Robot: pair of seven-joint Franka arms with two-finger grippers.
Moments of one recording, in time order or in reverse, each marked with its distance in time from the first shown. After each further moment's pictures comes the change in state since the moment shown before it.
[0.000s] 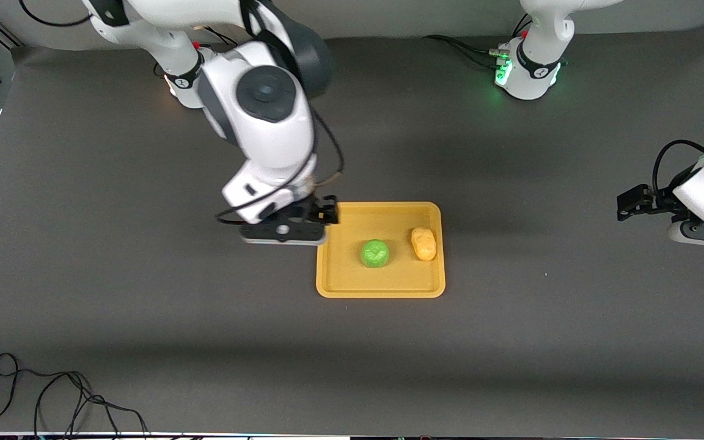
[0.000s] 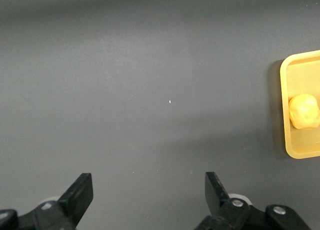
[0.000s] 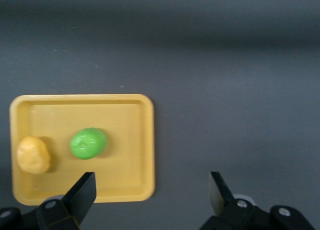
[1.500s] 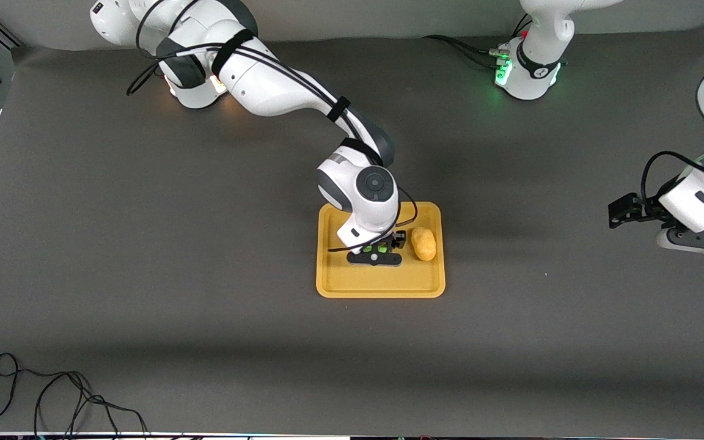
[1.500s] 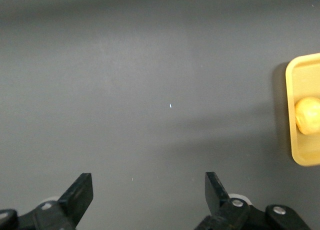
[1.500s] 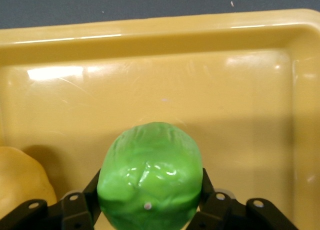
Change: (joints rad) left arm -0.001 -0.001 0.001 -0.041 0.000 0.040 0.000; right arm 0.073 0.519 0.166 0.062 0.006 0.475 0.316
